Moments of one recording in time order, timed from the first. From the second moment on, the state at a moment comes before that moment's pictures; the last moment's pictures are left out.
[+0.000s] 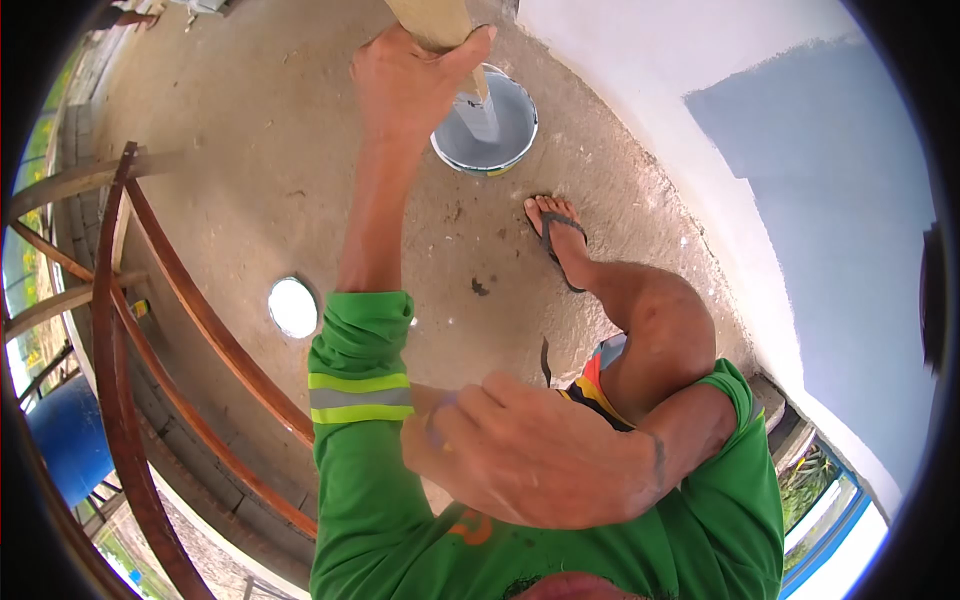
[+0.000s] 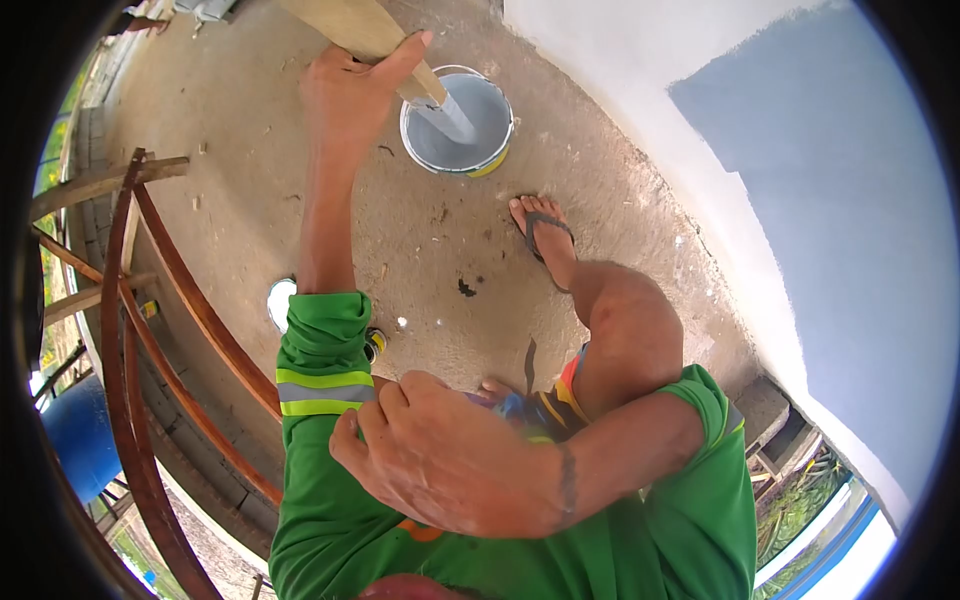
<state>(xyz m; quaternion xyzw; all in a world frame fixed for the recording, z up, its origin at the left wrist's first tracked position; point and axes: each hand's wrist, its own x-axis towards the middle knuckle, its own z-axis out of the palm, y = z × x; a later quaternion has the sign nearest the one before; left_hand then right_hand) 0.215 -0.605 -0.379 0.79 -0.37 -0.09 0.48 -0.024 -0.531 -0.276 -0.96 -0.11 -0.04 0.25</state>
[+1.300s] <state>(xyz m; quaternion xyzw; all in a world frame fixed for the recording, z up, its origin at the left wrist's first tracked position) 0.224 -0.627 -0.447 0.81 -0.36 -0.15 0.44 -0.027 -0.525 -0.280 -0.96 -0.14 -0.01 0.26</state>
